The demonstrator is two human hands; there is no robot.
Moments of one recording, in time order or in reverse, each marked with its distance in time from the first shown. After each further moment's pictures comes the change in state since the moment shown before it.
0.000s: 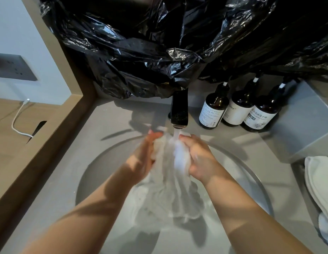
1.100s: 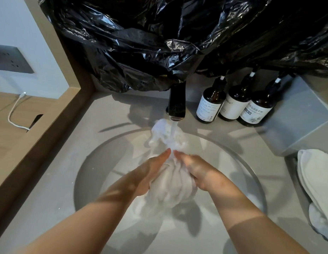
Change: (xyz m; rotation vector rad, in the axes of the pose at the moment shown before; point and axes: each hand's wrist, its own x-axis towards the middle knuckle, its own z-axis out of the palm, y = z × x) left_hand -0.014 -0.044 -0.003 0.157 -0.270 -0.244; right_hand -0.011 0.028 -0.032 -0.564 -0.072 0.213
